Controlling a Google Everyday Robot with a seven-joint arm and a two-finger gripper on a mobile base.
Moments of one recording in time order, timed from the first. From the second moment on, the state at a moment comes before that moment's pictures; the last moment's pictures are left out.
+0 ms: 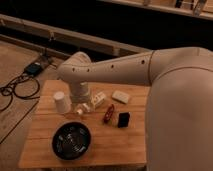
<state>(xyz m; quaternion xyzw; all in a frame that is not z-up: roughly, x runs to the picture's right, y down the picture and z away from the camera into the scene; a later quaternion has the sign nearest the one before) -0.108 0.099 0.703 -0.26 0.23 0.64 0.69</state>
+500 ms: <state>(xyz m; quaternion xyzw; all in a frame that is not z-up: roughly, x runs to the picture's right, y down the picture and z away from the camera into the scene) -0.178 0.090 0.733 -0.30 0.19 0.54 0.77</state>
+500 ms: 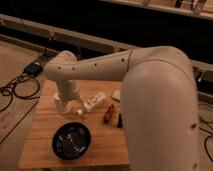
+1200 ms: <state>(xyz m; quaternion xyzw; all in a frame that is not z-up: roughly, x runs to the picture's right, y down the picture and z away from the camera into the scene) -0.225 0.068 0.801 -0.35 0.13 0.45 0.81</state>
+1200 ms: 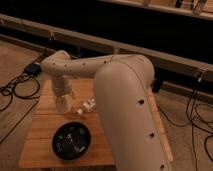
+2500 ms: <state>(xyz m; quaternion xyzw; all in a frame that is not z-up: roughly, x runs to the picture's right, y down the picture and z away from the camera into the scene) -0.268 0.058 0.844 -0.38 0.10 0.38 0.84</state>
